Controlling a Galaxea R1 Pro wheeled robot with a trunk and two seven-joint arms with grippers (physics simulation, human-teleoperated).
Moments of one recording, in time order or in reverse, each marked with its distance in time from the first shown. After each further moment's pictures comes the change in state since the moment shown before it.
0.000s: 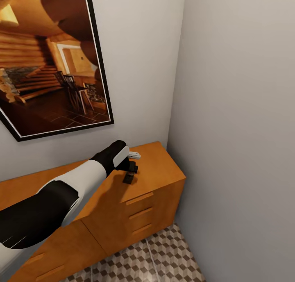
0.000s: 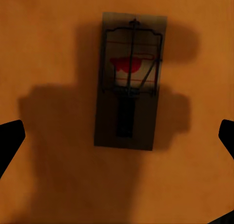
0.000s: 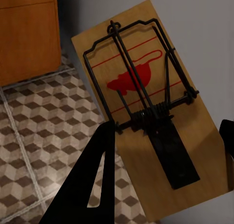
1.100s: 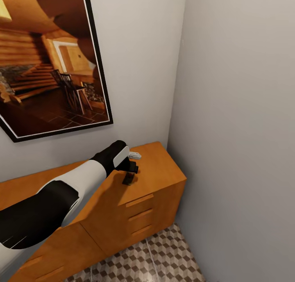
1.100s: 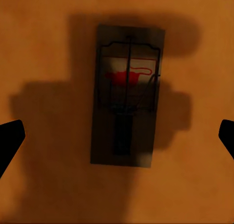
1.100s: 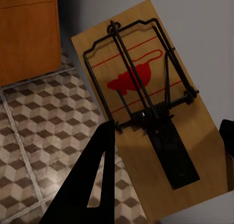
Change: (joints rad) left arm 0.000 0.000 -0.006 0.001 -0.003 0.003 -0.023; right arm 0.000 0.000 0.000 0.000 0.001 0.000 0.000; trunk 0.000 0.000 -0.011
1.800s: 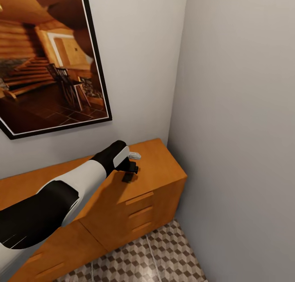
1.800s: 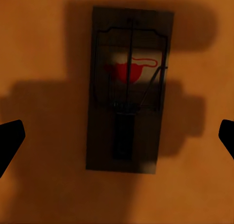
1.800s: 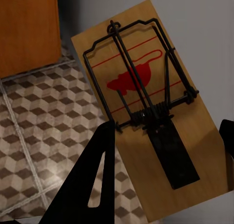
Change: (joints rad) left arm 0.000 0.000 0.000 0.002 0.000 0.003 0.000; right arm 0.000 0.000 0.000 0.000 0.000 0.000 0.000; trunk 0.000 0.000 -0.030
